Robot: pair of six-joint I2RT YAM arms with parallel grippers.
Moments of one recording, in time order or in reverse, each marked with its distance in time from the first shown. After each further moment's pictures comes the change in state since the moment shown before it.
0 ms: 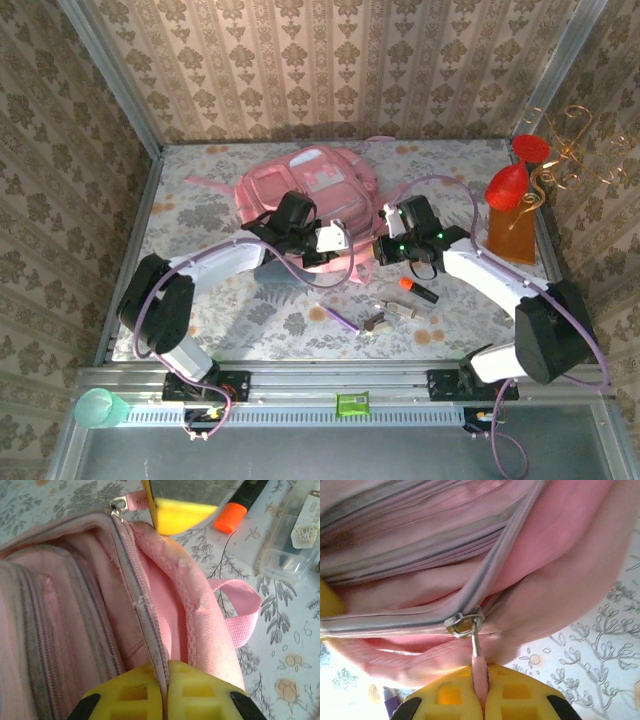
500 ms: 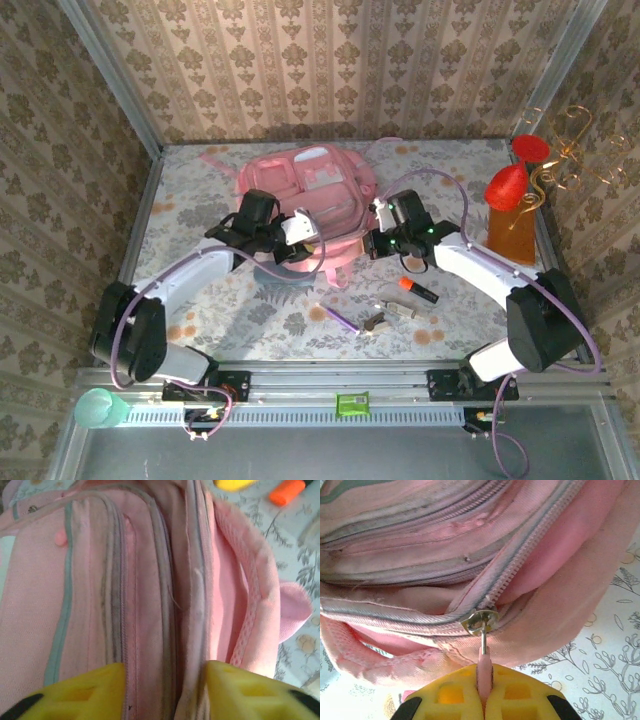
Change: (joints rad) left arm 0.121 -0.172 -0.106 -0.010 -0.016 -0.120; right arm 0.071 0.034 0.020 0.081 -0.053 0.042
